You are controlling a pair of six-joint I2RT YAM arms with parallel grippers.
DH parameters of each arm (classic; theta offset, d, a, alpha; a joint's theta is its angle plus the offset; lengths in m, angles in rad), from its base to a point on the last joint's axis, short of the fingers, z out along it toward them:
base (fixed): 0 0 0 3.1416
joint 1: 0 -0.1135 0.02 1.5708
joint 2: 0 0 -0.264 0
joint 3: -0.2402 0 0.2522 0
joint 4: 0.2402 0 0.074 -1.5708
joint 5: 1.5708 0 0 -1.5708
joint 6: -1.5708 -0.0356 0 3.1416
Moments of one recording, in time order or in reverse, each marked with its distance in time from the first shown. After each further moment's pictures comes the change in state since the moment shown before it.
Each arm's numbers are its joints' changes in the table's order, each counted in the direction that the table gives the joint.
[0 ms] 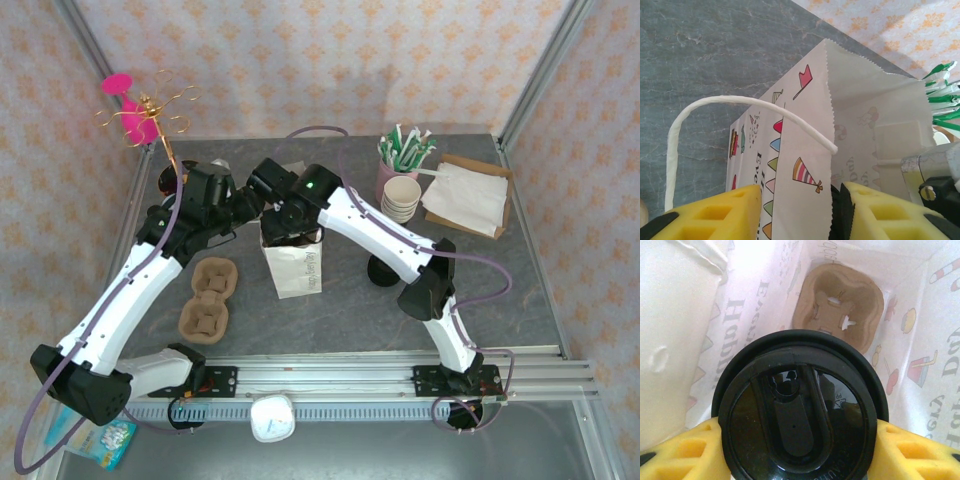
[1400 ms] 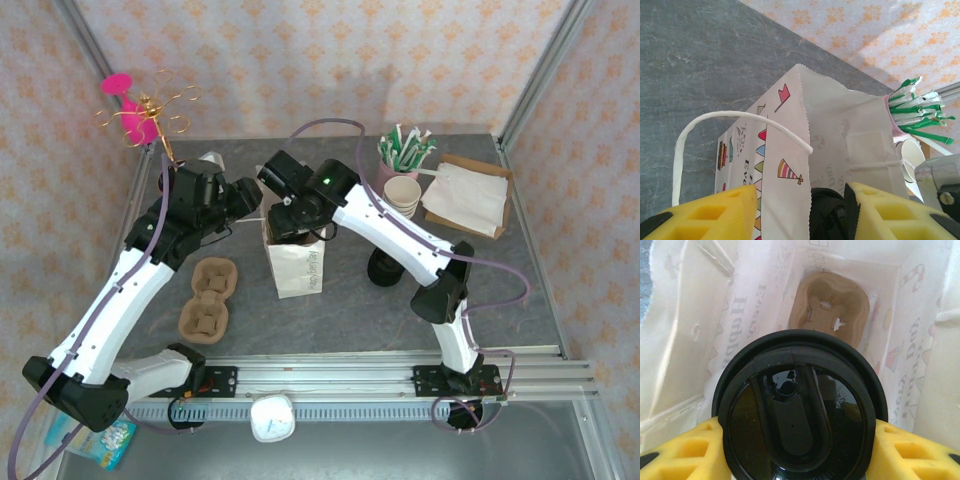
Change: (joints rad) left arm 0.001 -0.036 -0.040 -0.003 -0.006 0.000; right arm 0.015 -0.090 0.049 0.002 0.000 0.000
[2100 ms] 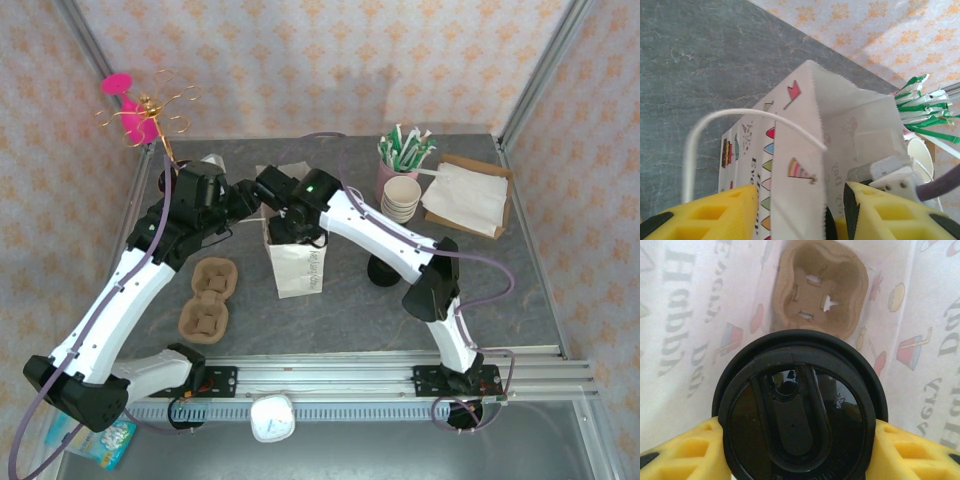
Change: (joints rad) left arm 0.000 0.000 0.016 0.000 -0.007 0.000; right arm -0.011 0.060 0.075 -0.001 0.019 0.004
